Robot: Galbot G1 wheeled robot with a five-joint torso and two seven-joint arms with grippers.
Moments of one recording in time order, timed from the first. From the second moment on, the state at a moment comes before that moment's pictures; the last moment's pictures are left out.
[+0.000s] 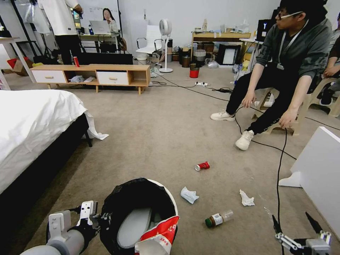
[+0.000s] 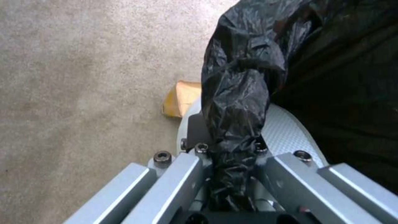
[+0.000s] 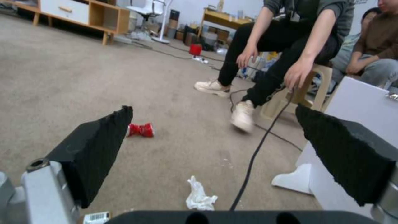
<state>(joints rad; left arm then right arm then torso) 1.64 -0.96 -0.66 -2.36 -1.14 0.70 -0.44 -1.87 1.51 1.01 2.05 0.14 0.33 -0.29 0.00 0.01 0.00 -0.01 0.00</state>
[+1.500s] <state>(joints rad) 1.63 -0.97 -0.64 -2.36 -1.12 0.69 -0.43 -1.87 1.53 1.03 2.04 0.15 0.36 -0.35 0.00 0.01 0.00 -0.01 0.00</state>
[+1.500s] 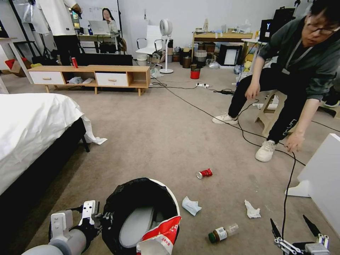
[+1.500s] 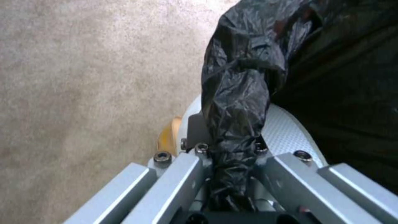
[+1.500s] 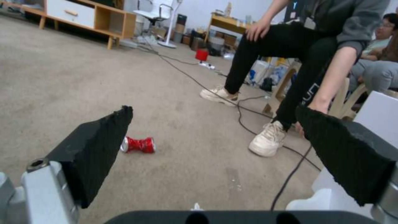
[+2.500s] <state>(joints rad) 1.62 -0.97 -0.64 -2.36 -1.12 0.69 -0.44 -1.87 1.51 1.04 2.04 0.16 0.36 -0.36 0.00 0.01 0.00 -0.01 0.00</state>
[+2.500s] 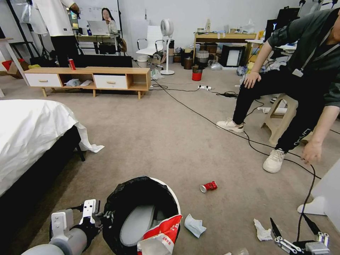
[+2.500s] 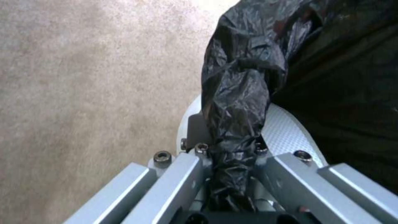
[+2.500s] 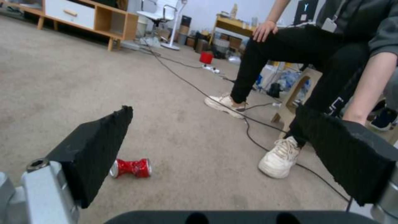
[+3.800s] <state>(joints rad) 1.62 -0.97 -0.64 -2.37 -1.12 0.70 -0.44 -1.95 1.37 1.02 2.07 0.04 0.22 -0.22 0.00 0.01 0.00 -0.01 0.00</state>
